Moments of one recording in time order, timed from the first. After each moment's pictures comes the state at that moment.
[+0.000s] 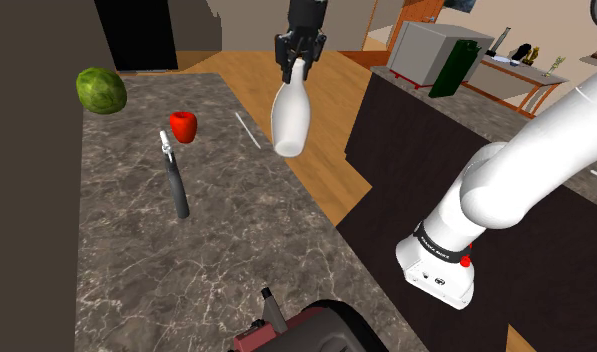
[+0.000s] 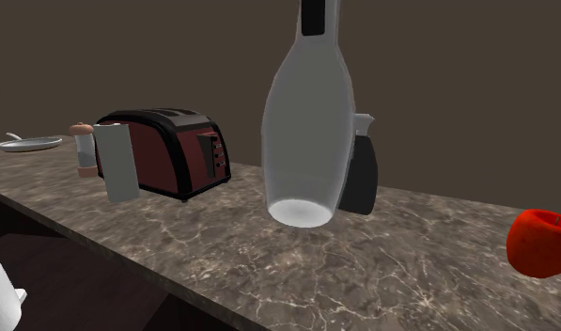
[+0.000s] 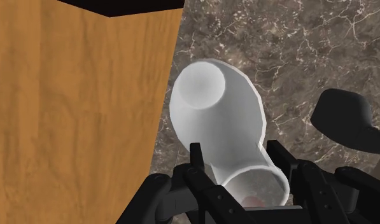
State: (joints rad) arm 0.04 -0.23 0.16 -2.01 0.03 1.81 0.29
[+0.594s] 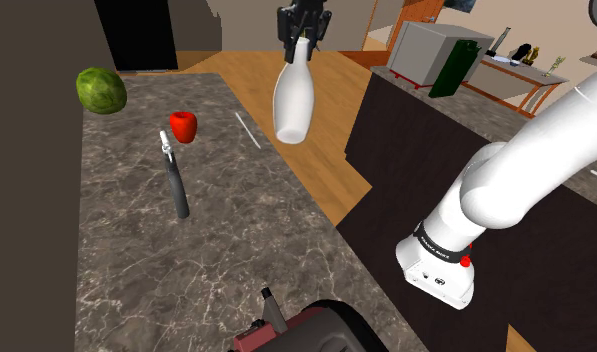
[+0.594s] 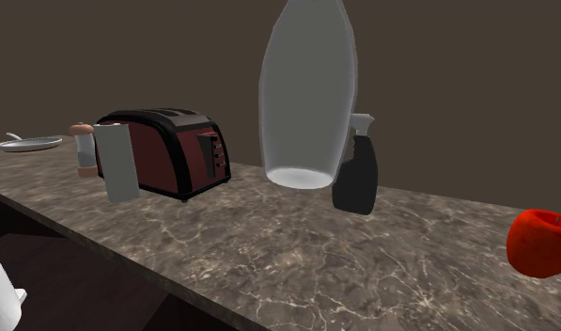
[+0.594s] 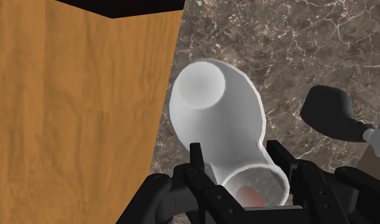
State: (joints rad) arm 0.04 -0.23 0.16 -1.88 0.03 1.69 0.29
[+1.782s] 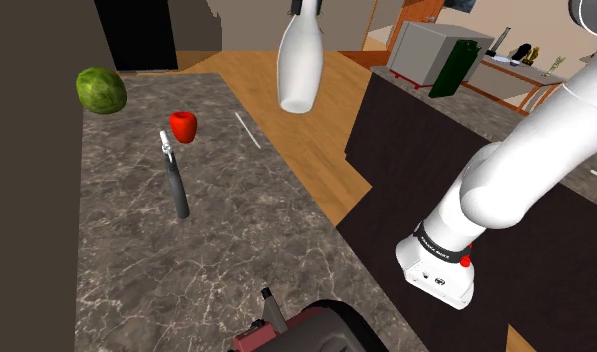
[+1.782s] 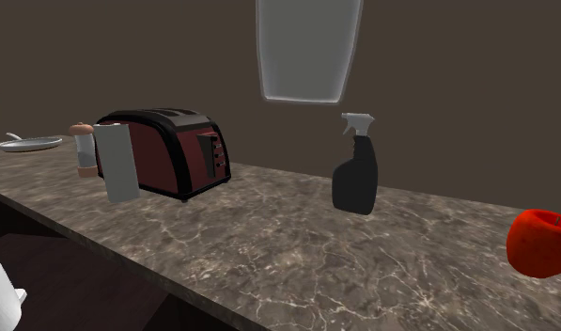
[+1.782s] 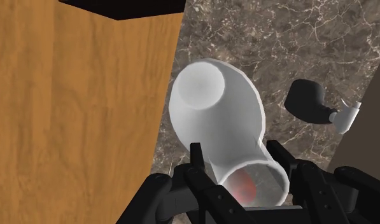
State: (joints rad) arm 0.04 -0.15 0.16 -1.55 0.02 1.43 0.30
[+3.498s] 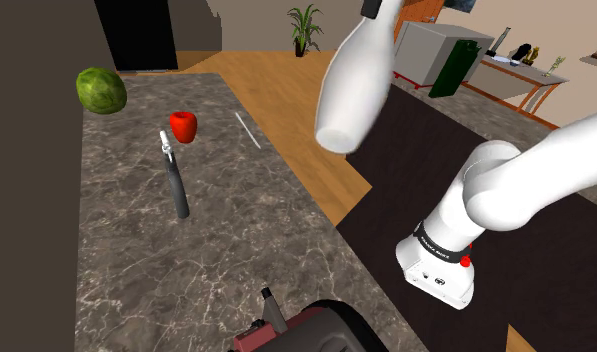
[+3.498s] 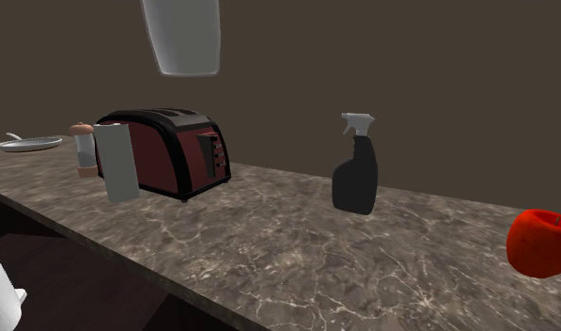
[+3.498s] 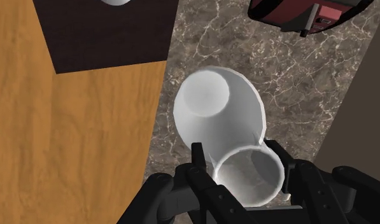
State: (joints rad) arm 0.14 -0.55 0.30 -1.76 0.15 1.26 0.54
